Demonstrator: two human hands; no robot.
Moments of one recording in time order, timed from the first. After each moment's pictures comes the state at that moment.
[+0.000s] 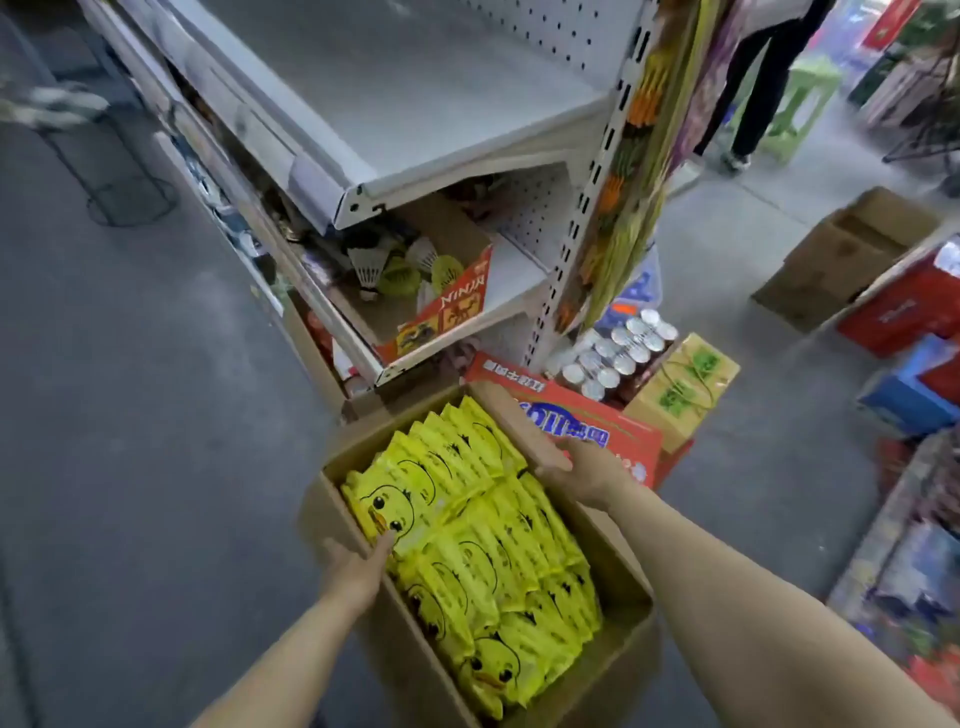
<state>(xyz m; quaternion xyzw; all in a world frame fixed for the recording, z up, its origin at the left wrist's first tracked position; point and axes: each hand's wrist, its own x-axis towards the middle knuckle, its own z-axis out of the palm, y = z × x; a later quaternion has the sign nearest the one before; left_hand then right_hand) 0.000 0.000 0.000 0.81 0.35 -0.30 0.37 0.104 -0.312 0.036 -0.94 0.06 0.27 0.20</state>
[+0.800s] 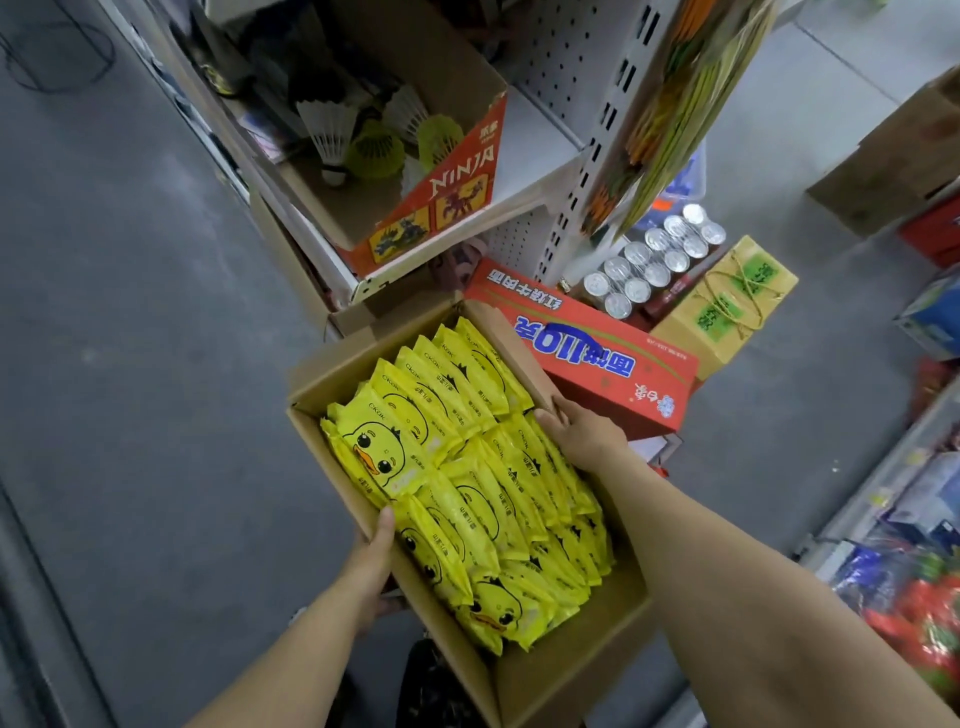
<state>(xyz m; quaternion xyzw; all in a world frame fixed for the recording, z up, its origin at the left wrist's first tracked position) -0.025 -0.031 -0.062 0.57 0.50 -0.36 0.54 0.110 -0.299 -0.042 -0.90 0.14 0.37 0.19</state>
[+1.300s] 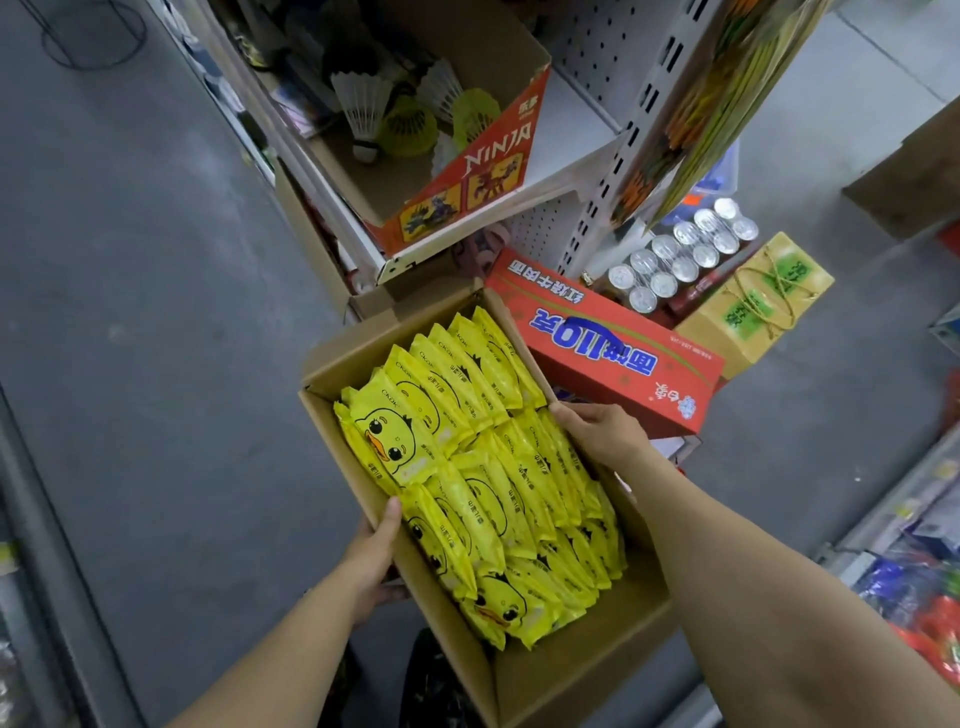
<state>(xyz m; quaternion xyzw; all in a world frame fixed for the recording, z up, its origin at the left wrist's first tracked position) -0.035 -0.013 -0.062 0.55 0.49 -0.35 0.58 0.098 -0.300 -0.044 -0.86 0.19 0.34 0.32</state>
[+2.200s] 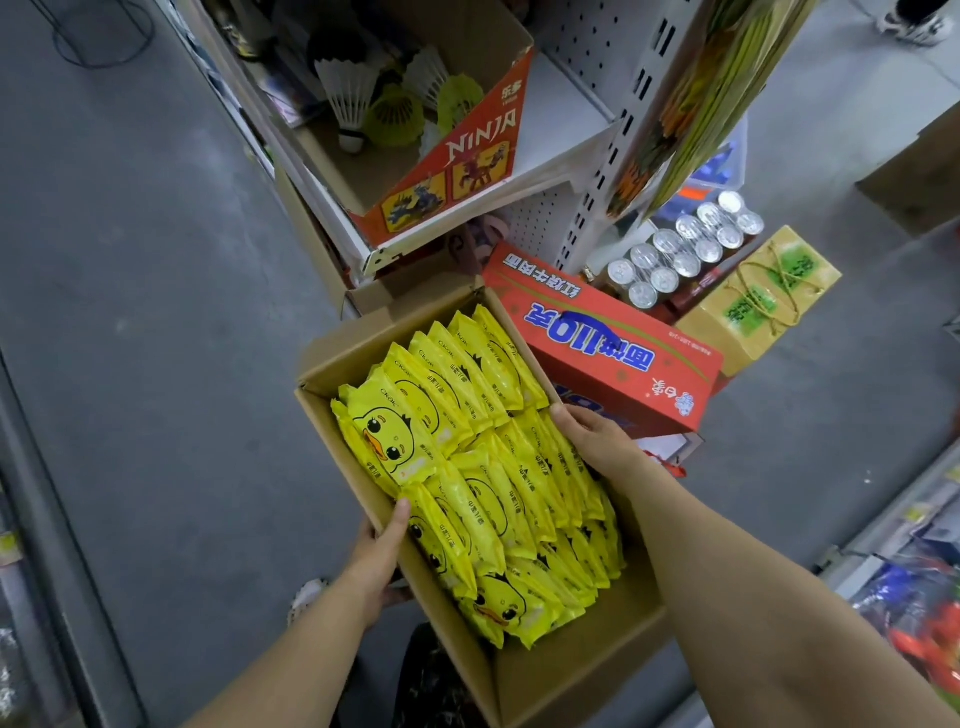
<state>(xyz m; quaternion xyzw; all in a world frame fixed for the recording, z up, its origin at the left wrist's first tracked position) -0.046 -0.034 -0.070 0.54 0.52 -0.32 0.58 0.082 -0.309 -0.055 -0.79 0.22 0.37 0.43</state>
